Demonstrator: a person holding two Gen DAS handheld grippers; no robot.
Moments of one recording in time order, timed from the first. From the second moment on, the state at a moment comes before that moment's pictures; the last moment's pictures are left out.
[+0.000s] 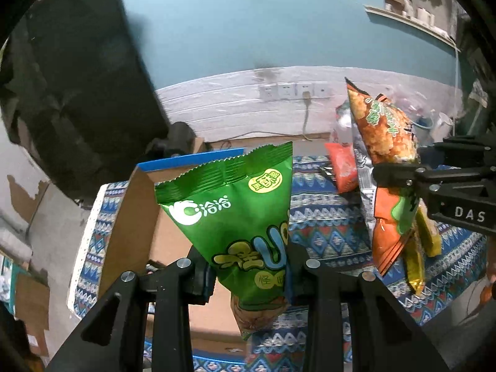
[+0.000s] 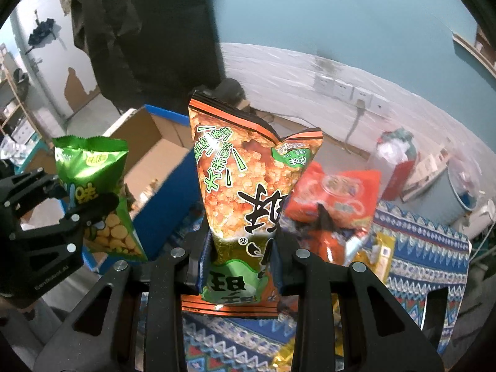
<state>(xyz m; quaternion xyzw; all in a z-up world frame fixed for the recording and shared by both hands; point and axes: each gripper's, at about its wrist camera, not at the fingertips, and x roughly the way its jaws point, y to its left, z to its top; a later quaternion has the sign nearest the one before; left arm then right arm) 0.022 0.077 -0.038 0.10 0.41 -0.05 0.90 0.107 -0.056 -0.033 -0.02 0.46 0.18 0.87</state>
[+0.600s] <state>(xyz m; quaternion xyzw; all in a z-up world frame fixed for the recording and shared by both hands) 0.037 0.175 -0.055 0.05 0.44 0.02 0.90 0.144 0.037 -0.025 -0.02 0.45 0.23 0.86</state>
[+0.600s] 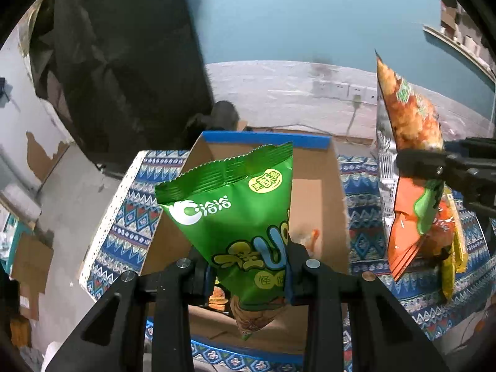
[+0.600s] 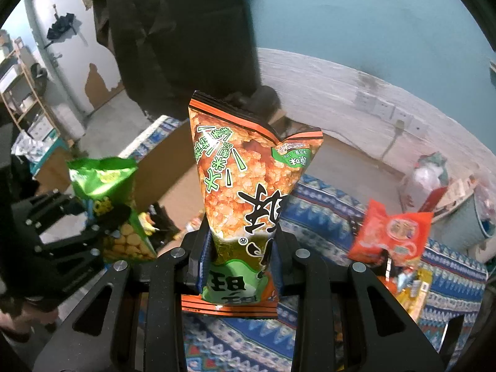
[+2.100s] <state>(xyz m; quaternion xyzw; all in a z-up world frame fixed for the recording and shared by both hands) 0.042 0.202 -0.063 0.01 0.47 0.06 0.88 0.158 0.081 -0.055 -0.03 0.50 0.24 0.83</state>
